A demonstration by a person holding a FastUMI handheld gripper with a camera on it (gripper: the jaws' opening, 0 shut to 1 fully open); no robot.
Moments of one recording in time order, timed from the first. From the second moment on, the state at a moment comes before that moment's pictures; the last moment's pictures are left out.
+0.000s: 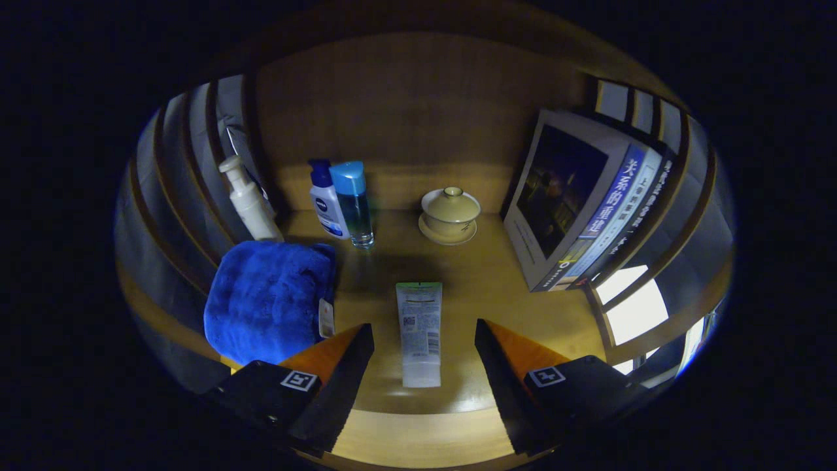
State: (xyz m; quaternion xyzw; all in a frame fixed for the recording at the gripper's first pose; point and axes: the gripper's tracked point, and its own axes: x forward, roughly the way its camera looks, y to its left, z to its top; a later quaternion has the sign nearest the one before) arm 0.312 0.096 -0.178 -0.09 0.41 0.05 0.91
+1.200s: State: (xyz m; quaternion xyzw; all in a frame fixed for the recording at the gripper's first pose) arm 0.098 -0.012 -0.071 -0.04 0.09 0.01 1.00
